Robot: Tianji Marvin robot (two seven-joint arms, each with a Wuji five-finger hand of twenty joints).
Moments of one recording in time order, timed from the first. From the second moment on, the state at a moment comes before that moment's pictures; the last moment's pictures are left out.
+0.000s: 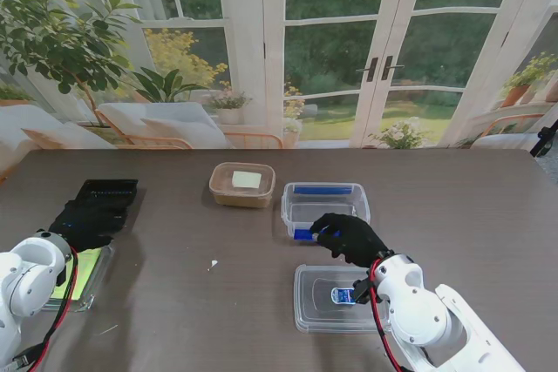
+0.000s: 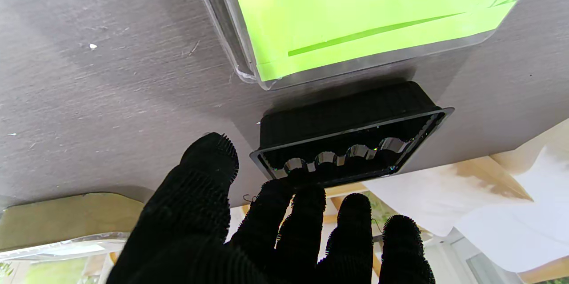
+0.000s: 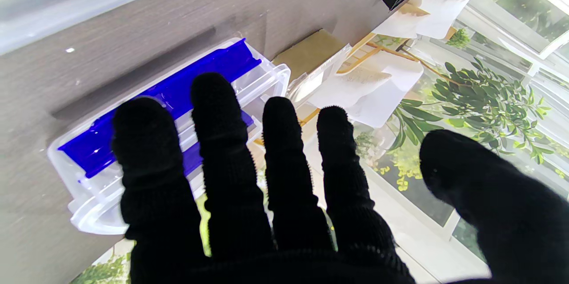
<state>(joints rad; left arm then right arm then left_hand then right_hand) 1.54 -0.99 -1.58 -1.38 1.22 -0.20 -0.20 -1.62 -1.12 1.19 -1.70 -0.38 0.02 0.01 1.00 -0.24 0.21 0.00 0.51 0.31 0.10 0.26 0.53 0.26 0.08 0.31 0.30 0.26 0.13 0.36 0.07 0.21 0.19 0.57 0.16 -0.43 1.16 -0.04 0.67 0.06 0.67 0.23 0.86 0.17 0.67 0.54 0.93 0.29 0.71 0.54 0.73 0.47 1.24 0.63</state>
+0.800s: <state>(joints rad) 1.38 -0.96 -1.46 -1.18 1.22 -0.24 -0.17 -1.58 -1.13 1.17 -1.66 -0.29 0.07 0.02 0.97 -0.31 0.36 0.00 0.51 0.31 0.11 0.27 0.54 0.25 0.11 0.36 0.34 0.24 0.23 0.42 0.03 0.18 0.61 0.56 0.16 -0.43 1.16 -0.04 0.67 0.09 0.67 0.23 0.88 0.19 0.67 0.54 0.93 0.30 0.71 0.54 0.73 0.47 1.24 0.63</state>
